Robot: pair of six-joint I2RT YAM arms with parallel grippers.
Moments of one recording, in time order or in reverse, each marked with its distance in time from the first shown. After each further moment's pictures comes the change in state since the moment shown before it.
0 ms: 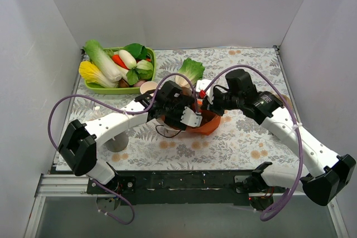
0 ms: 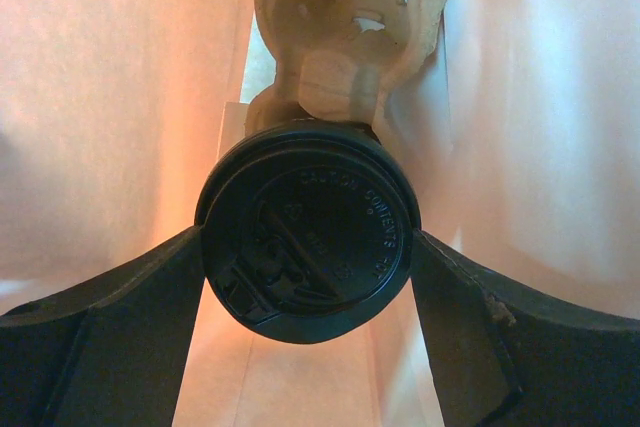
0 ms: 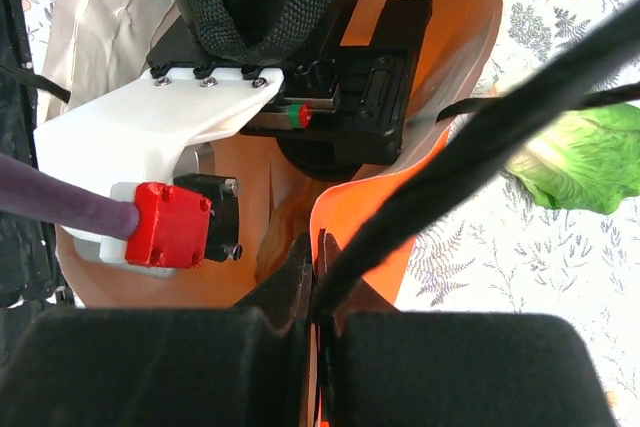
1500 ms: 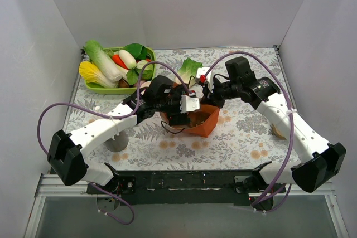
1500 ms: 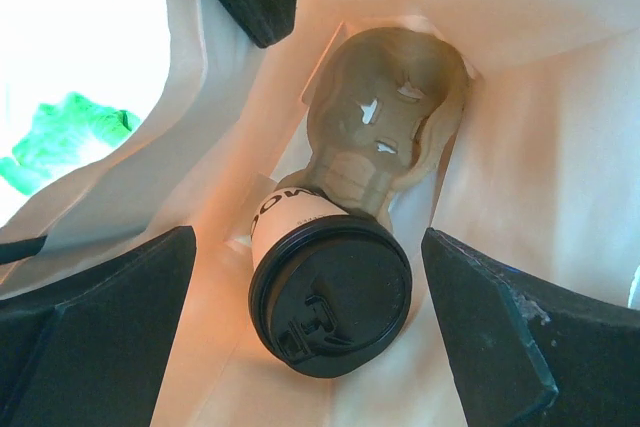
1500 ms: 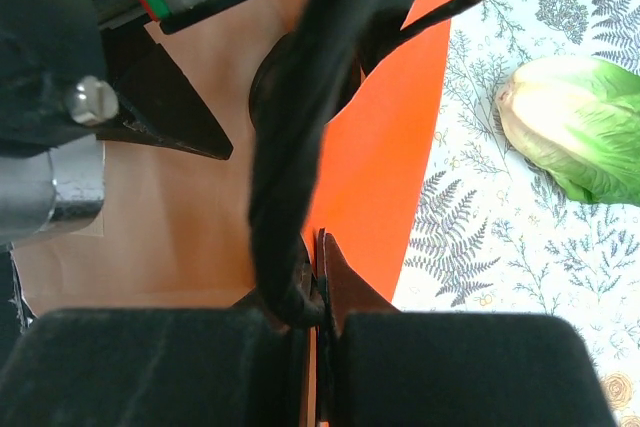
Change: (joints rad) left arm 0.026 -0.131 -0.019 0.117 0.150 -0.425; right arm -0.107 0.143 0.162 -0.120 -0.127 0.016
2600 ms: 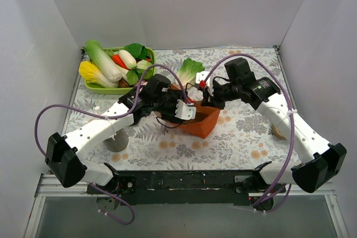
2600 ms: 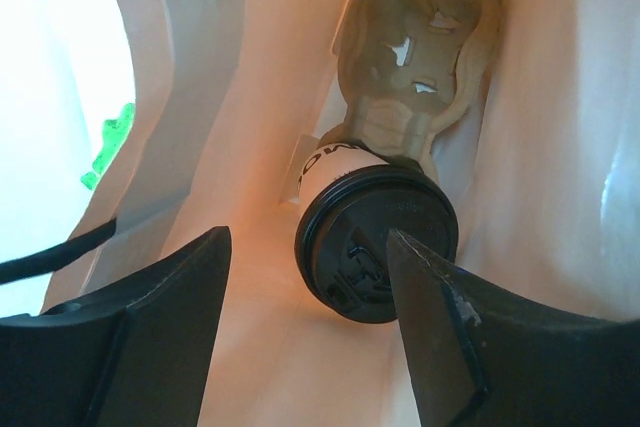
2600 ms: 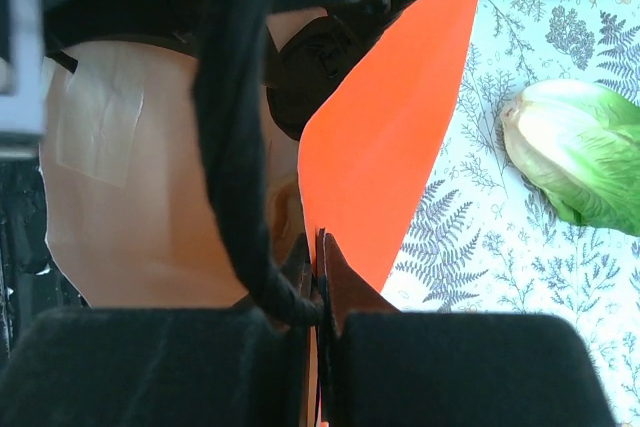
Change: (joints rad) left arm 0.015 -0.025 0.059 -0.166 -0.032 0.315; right arm 0.007 0.003 0.011 -0.049 -0.026 -0.107
